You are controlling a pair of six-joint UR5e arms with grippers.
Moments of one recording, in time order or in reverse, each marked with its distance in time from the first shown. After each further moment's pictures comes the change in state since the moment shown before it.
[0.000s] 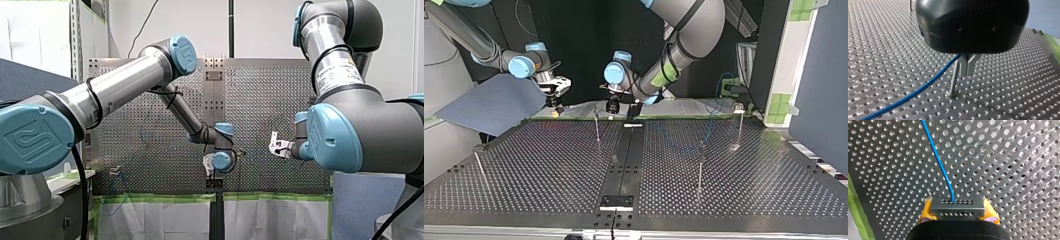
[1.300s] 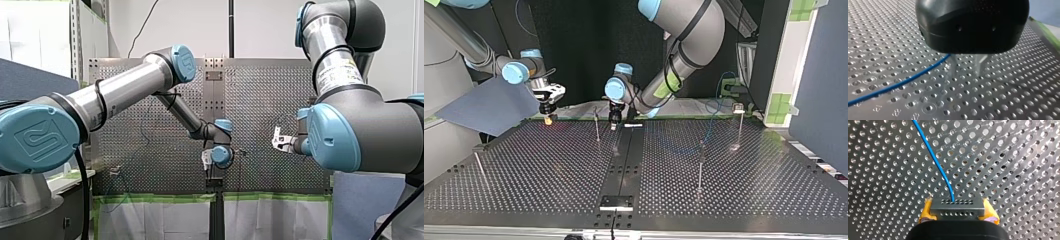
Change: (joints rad) left arm 0.049 -0.049 0.148 -0.170 0.031 0.077; right arm -0.024 0.002 -0.065 0.017 -0.001 0.011
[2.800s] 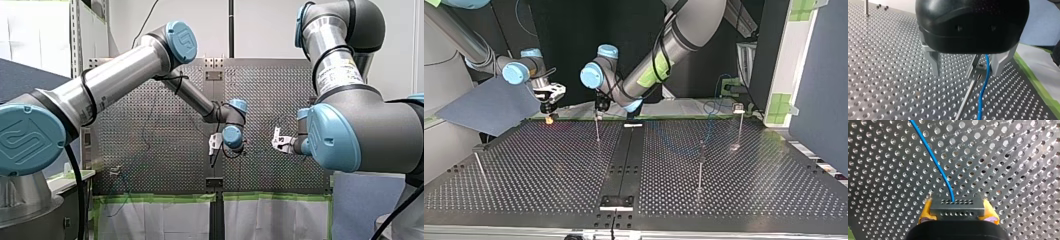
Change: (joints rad) left arm -0.127 0.121 -0.008 -0.267 -0.117 0.110; right arm 0.002 0.002 -0.001 0.020 -0.003 0.000
